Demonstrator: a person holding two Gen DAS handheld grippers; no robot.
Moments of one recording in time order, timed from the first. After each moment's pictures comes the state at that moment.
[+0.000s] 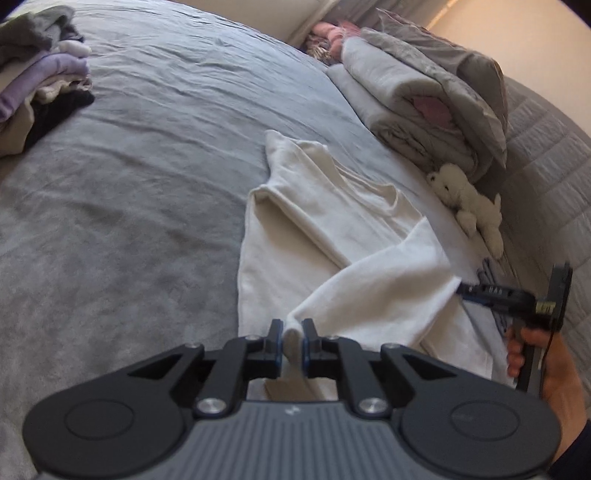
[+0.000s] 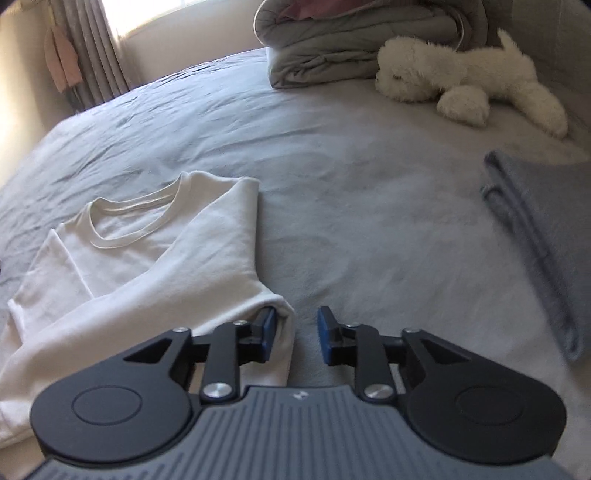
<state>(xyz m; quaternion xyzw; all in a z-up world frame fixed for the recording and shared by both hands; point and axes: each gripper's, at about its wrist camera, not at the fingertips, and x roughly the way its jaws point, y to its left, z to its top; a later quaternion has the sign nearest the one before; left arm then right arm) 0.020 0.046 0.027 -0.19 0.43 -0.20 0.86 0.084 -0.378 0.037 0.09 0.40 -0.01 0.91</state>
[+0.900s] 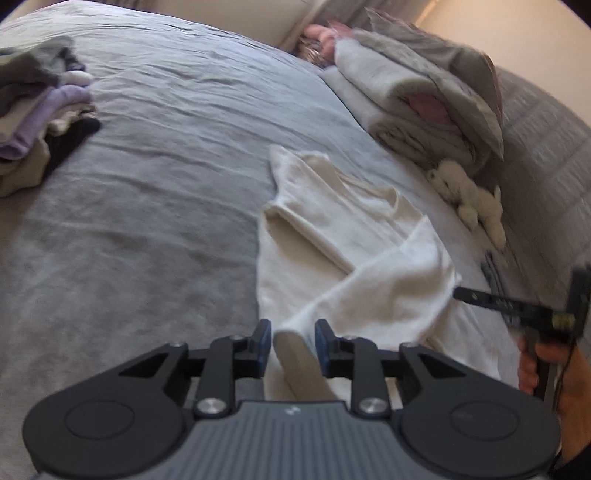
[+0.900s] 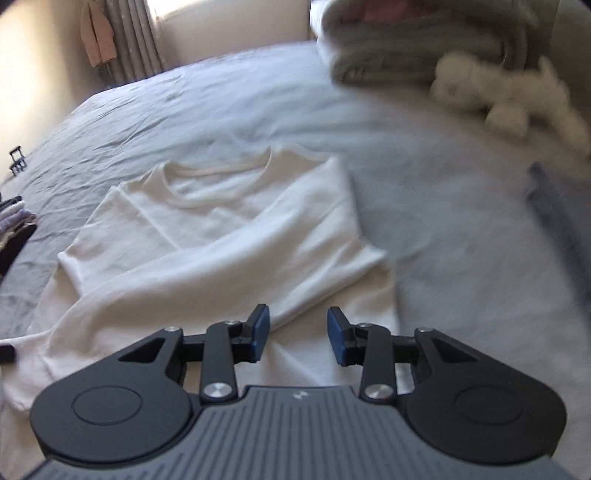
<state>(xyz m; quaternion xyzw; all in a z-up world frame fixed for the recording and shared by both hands) 0.018 0.069 0.042 -0.18 0.42 -0.18 0.87 0.041 -0.305 0.049 0.04 0.39 0.04 0.92</state>
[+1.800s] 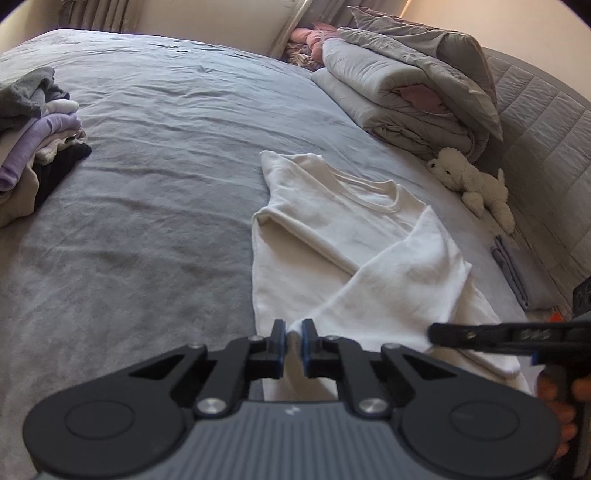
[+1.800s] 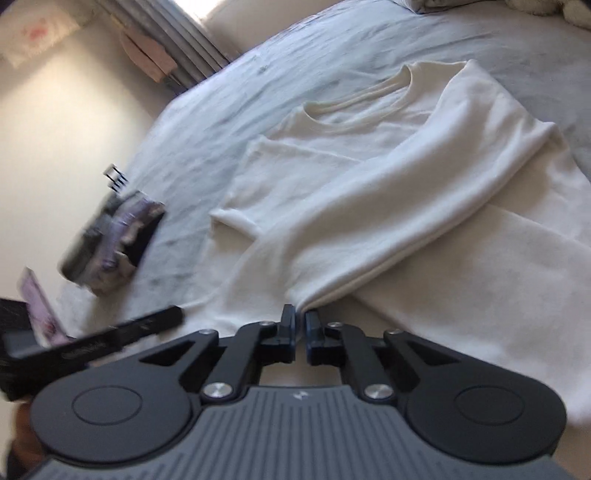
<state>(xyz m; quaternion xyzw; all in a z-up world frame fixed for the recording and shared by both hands) 0.011 0.048 0.044 -0.12 0.41 -0.20 0.88 0.005 -0.247 0.041 0.24 0.44 0.19 0.85</state>
